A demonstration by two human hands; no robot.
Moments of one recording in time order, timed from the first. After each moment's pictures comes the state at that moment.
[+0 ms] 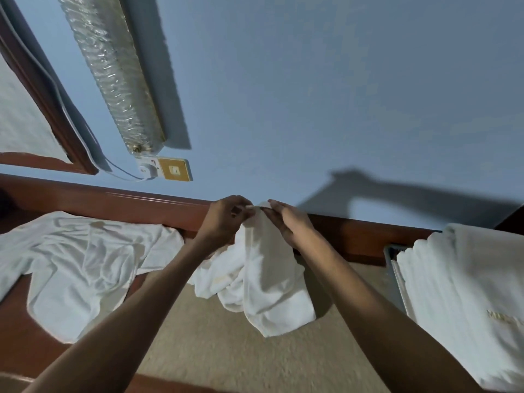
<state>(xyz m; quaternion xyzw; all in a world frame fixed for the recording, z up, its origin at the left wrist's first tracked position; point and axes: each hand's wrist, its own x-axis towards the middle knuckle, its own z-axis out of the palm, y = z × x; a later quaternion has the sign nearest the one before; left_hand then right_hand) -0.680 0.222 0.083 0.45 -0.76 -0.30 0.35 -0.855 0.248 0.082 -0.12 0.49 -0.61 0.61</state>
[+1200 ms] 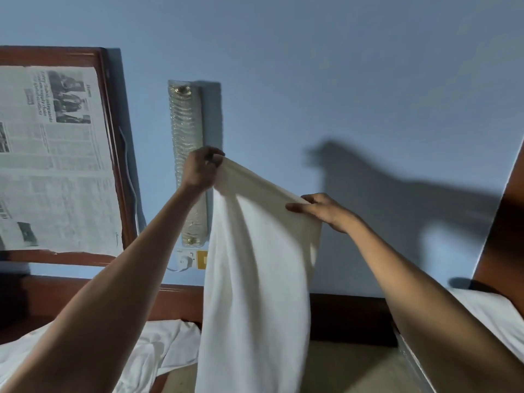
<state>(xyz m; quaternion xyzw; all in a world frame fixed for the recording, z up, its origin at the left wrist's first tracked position) -0.527 0.206 0.381 0.36 -0.69 -0.20 0.59 -0.805 0.338 0.337 -0.62 0.61 -0.40 0.28</state>
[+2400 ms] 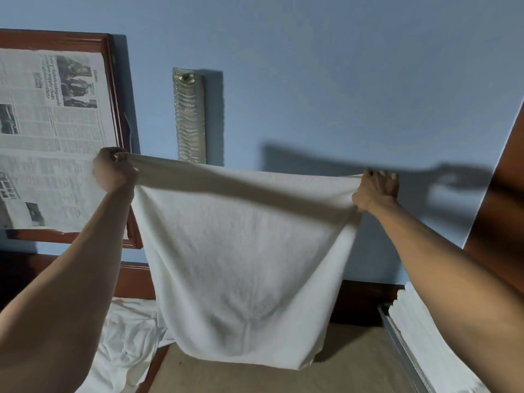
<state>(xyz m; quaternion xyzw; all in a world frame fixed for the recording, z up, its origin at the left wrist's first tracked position) -0.389 0.211 0.347 0.55 -0.40 -0.17 0.72 -0.883 0.376 0.347 -0.40 0.88 -0.06 -0.25</state>
